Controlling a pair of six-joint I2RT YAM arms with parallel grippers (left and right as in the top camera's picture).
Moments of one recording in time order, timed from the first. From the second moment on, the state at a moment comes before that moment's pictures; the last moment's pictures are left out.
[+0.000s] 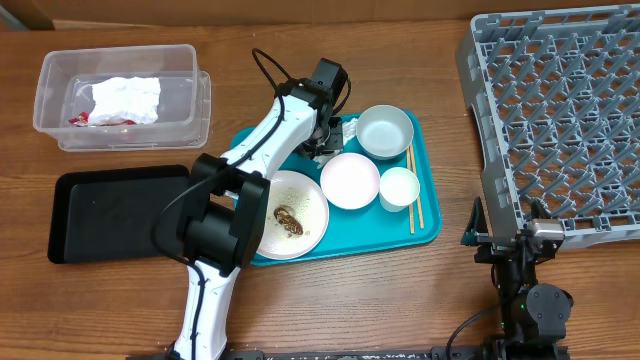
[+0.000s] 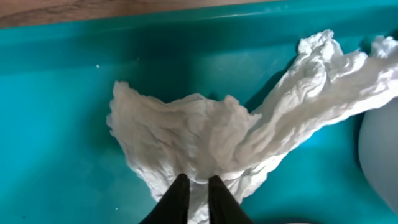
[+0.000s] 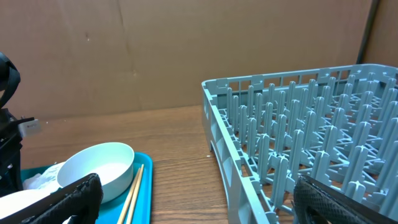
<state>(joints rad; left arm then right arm) -0.45 2.27 1.81 -0.92 0.01 -0.50 -0.01 0.01 0.02 -0.03 0.03 0.08</state>
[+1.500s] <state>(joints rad) -0.43 2.20 1.75 -0.86 0.15 -0.47 -0.01 0.01 0.02 -0.03 0.03 0.08</state>
